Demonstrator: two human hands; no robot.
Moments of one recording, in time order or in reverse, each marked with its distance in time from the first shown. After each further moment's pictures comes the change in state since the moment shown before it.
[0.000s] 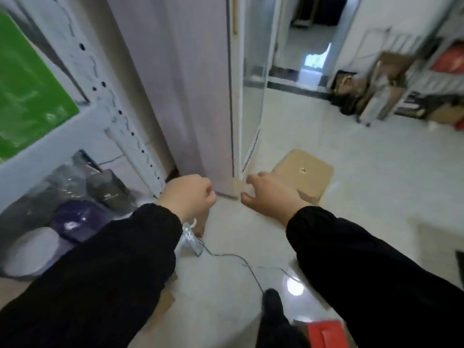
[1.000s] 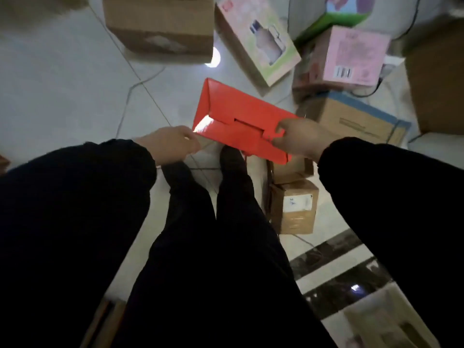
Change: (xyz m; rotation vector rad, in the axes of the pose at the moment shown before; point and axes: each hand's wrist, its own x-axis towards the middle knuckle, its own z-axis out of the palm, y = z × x) left_hand -0.053 0.394 0.587 -0.017 -1.253 0.362; right_hand -0.511 0.293 0.498 0.654 -0.692 1.259
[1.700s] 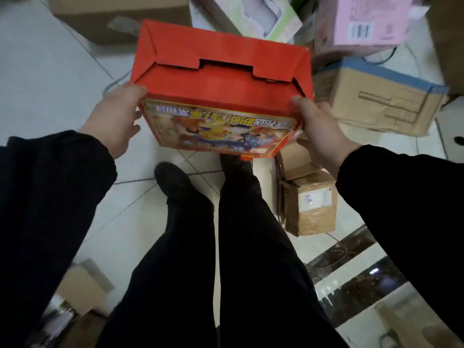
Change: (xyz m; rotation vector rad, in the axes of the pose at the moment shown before) left_hand 0.091 -0.034 -0.018 -0.804 0.299 0.001; right_hand 0.061 0.034 0.084 1.407 0.273 0.284
